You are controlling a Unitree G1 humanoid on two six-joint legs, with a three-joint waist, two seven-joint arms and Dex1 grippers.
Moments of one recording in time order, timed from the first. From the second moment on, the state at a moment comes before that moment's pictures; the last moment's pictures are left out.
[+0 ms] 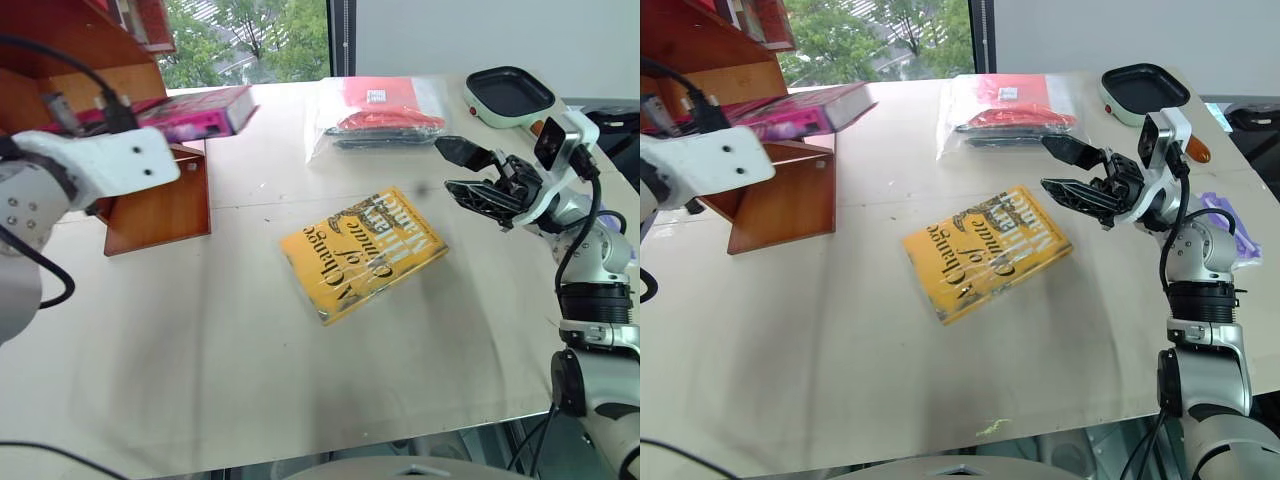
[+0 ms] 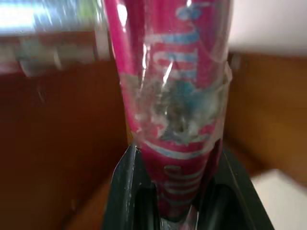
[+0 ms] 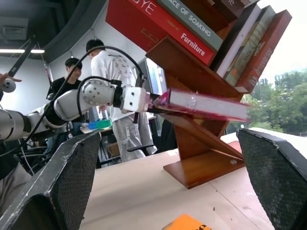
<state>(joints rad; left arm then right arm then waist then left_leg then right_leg) -0.13 1.47 0.28 -0.49 0.26 0.68 -0.68 -0.71 -0.44 -0.17 0.22 0.84 0.47 1.37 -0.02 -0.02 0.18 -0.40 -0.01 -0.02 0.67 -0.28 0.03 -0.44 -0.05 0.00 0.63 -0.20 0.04</state>
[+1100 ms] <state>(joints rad) -0.15 1.45 0.37 -0.29 0.36 0.60 -0.88 -0.75 -0.38 -0.20 0.24 0.82 0.42 1.32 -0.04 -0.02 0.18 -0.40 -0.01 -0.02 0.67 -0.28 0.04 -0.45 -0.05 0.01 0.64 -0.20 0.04</state>
